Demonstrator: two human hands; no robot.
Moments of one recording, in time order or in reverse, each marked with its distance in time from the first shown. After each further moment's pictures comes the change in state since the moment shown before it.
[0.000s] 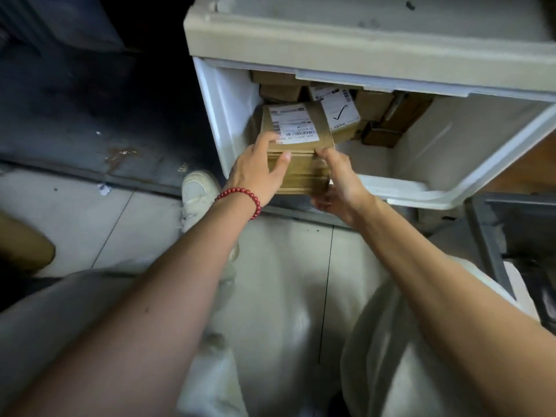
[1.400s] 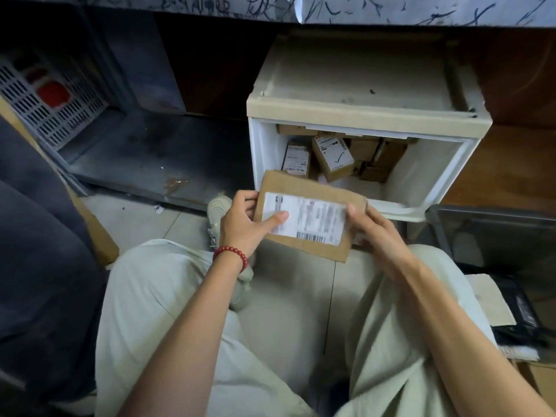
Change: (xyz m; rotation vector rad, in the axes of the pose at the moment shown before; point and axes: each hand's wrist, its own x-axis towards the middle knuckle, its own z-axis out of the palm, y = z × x) left_hand -0.160 0.012 -0.062 -0.487 0.225 -0.178; right_hand -0.157 0.029 -0.054 -0.084 -0.122 -0.354
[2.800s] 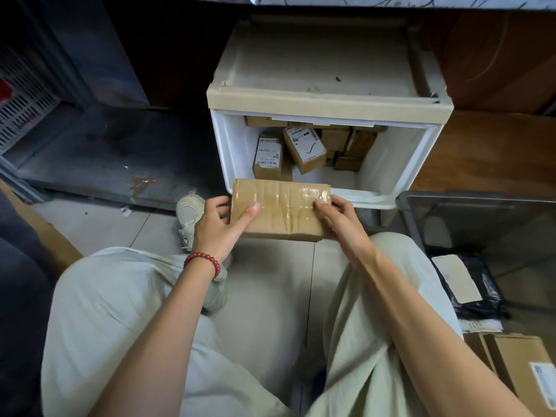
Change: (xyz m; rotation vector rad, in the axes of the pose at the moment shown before) left_hand 0.000 -0.006 0.013 0.057 -0.059 -0.105; right_hand 0.023 0.016 0.004 0.024 0.199 0.152
